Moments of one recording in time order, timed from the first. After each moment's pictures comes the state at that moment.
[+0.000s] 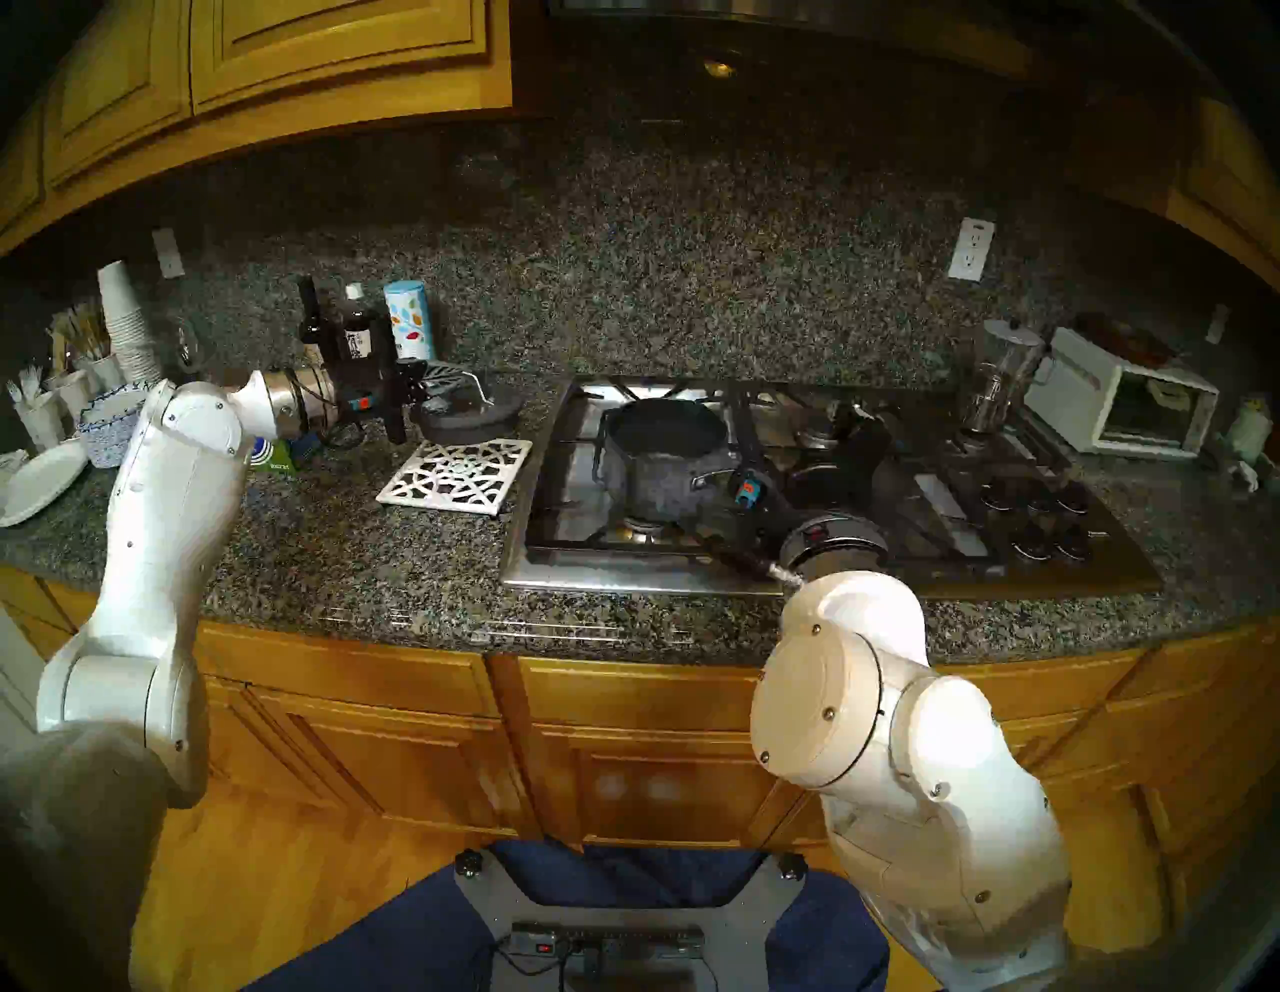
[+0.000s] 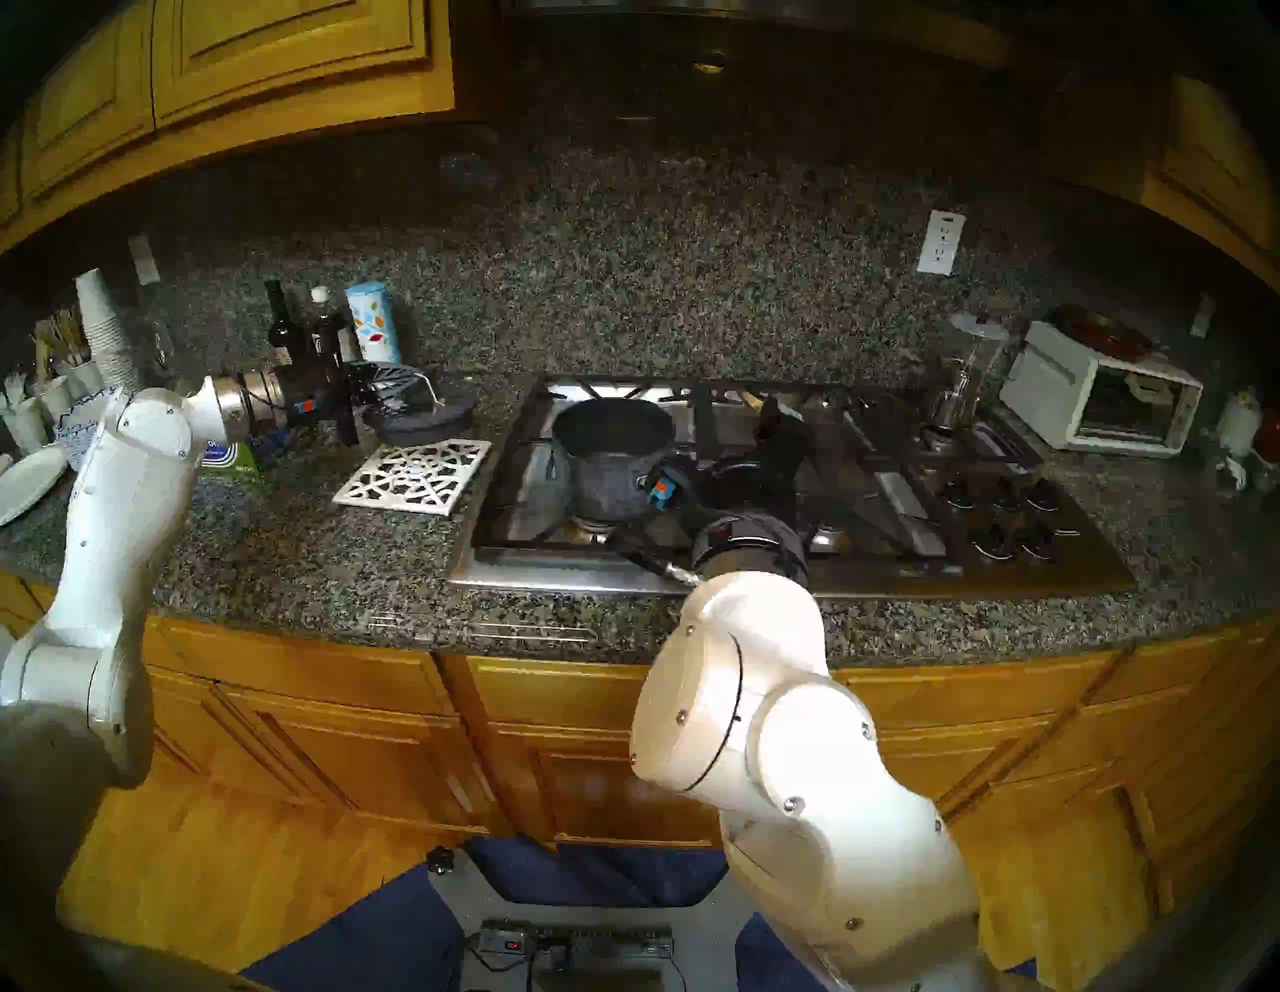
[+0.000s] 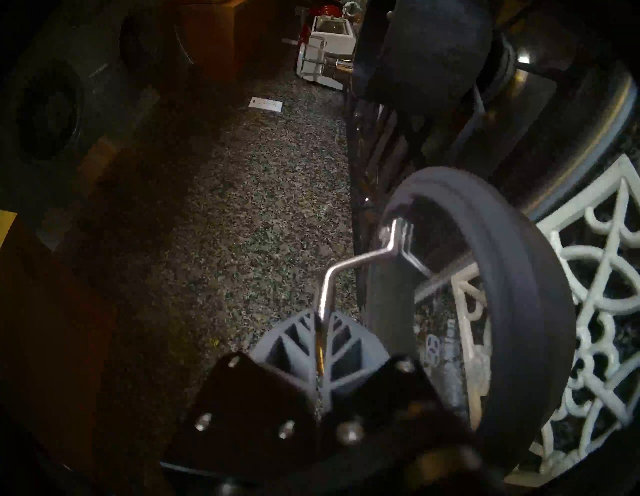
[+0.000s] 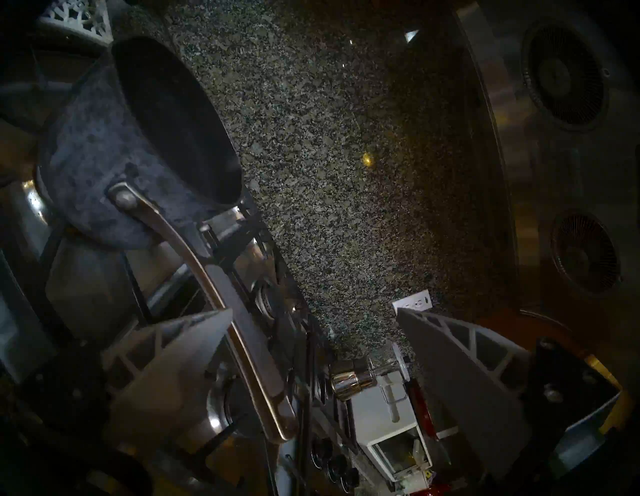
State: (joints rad) left arm 0.85 -0.98 -1.59 -1.00 0.46 -0.96 -0.86; right arm -1.66 -1.30 0.99 -2.42 -1.51 0.96 0.55
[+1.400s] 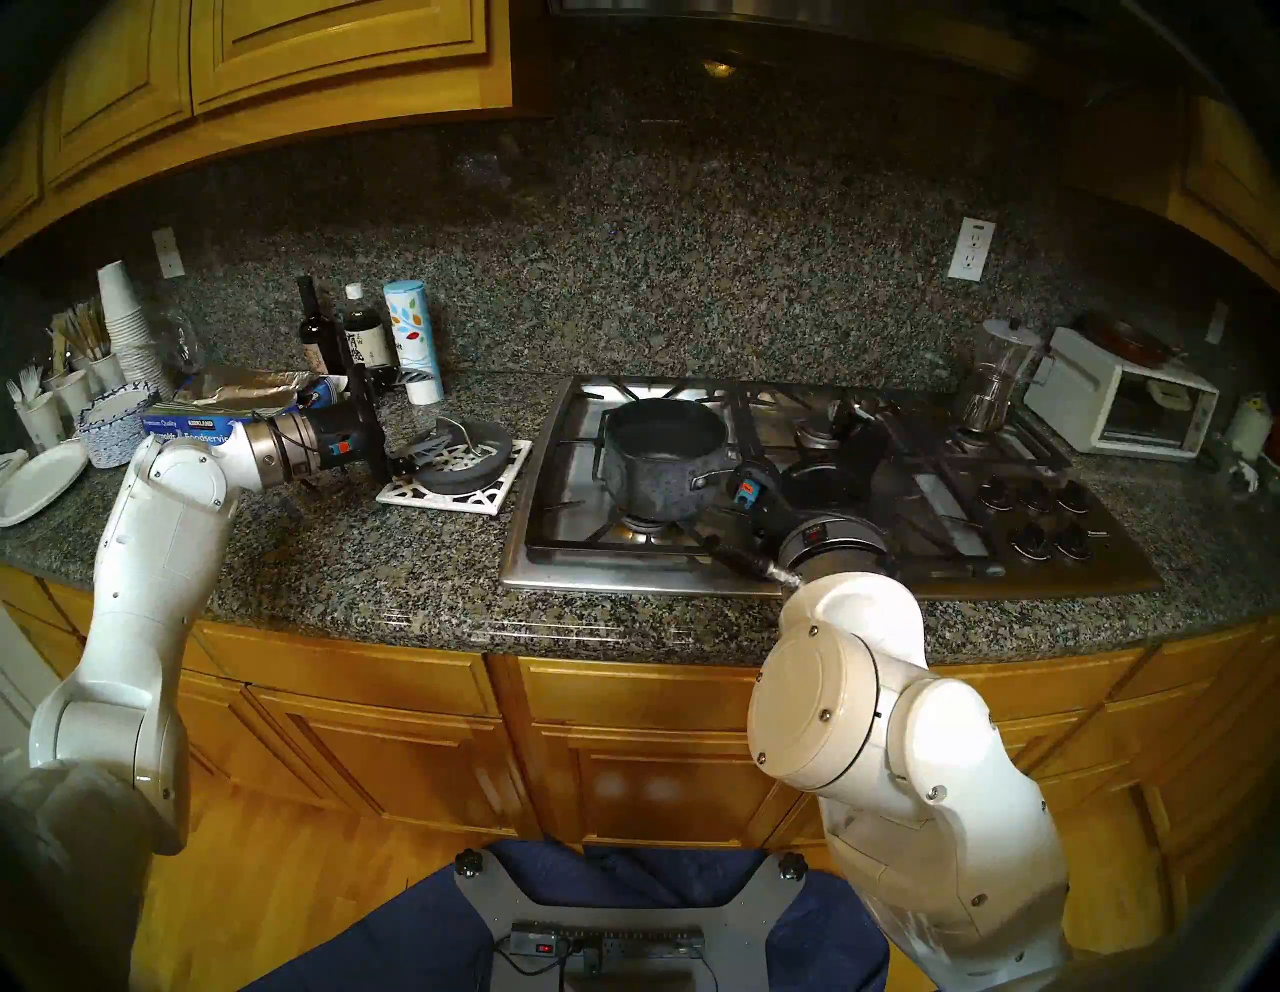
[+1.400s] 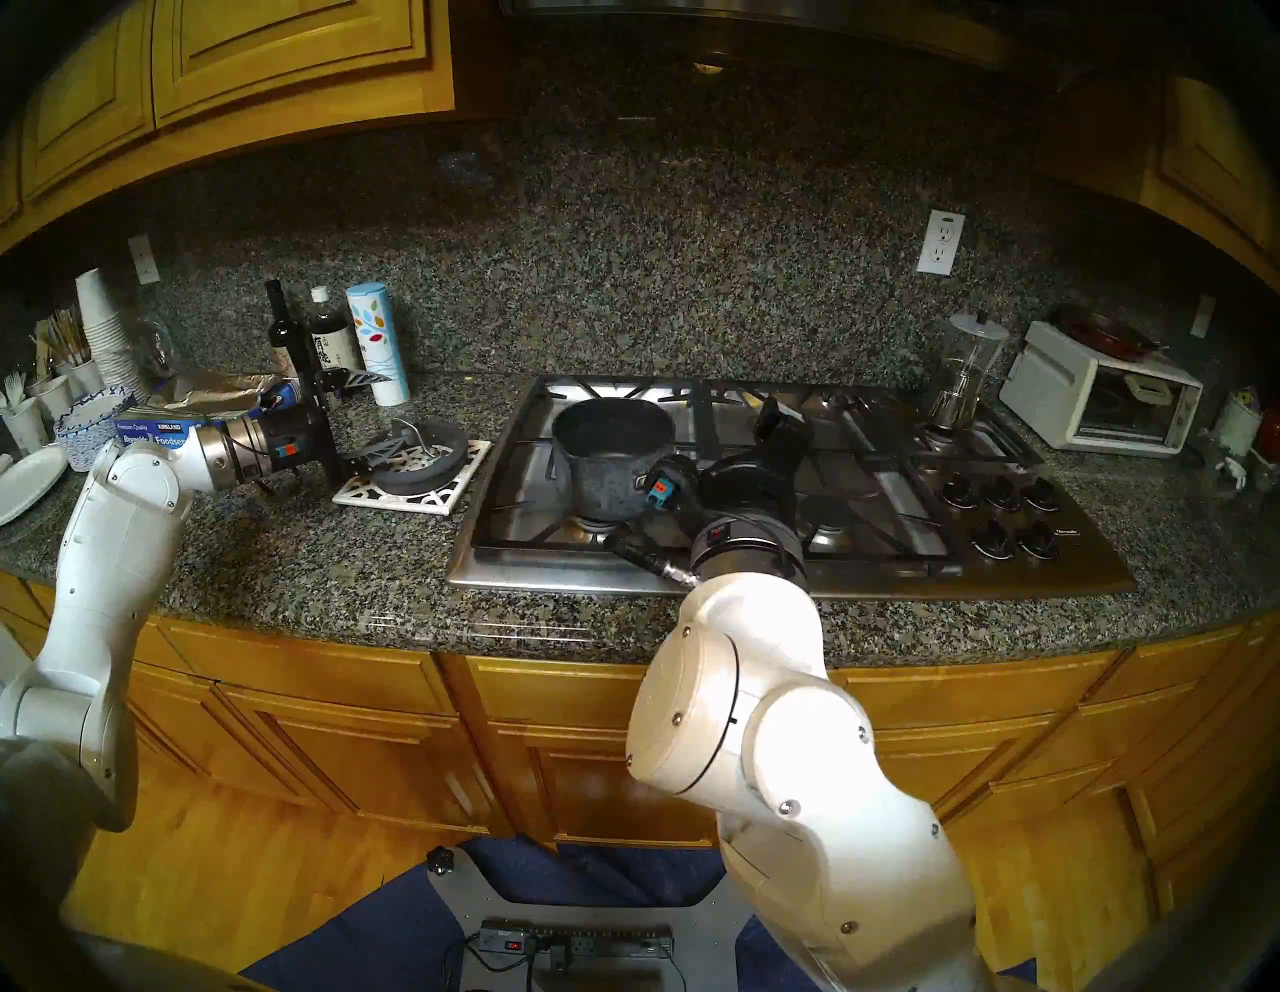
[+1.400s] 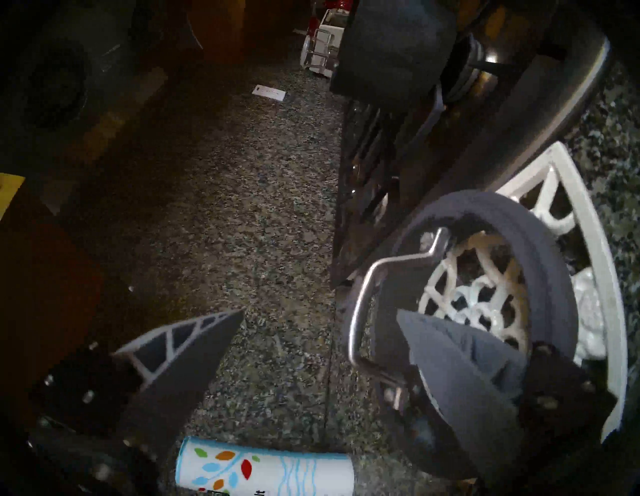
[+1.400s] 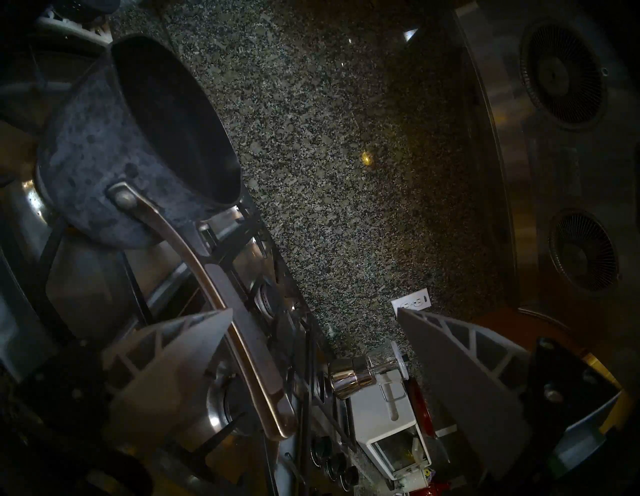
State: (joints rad) left arm 0.99 -0.93 -1.61 -1.04 0.41 -0.96 -0.77; right arm -1.67 -1.30 0.99 -2.42 -1.53 0.96 0.56
